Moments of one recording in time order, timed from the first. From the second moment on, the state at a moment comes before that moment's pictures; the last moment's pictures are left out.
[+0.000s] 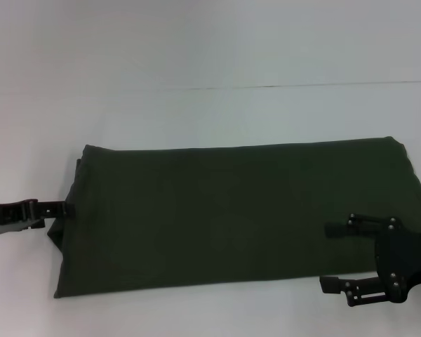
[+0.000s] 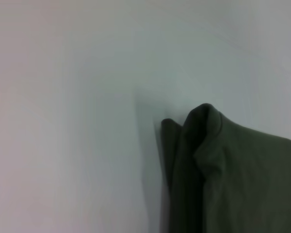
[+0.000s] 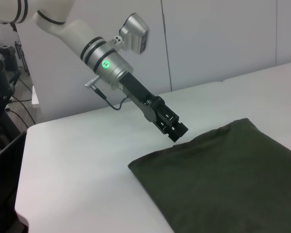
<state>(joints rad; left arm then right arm) -0.53 -2.09 0.53 0.89 2.49 1.36 -2.37 0.38 2.09 -0.68 -0.83 -2.08 -1.78 1.26</state>
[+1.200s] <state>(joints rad) -0.55 -2.09 0.56 0.82 2.49 1.34 -2.36 0.39 2.09 -0.68 -0.83 -2.08 -1.75 1.27</state>
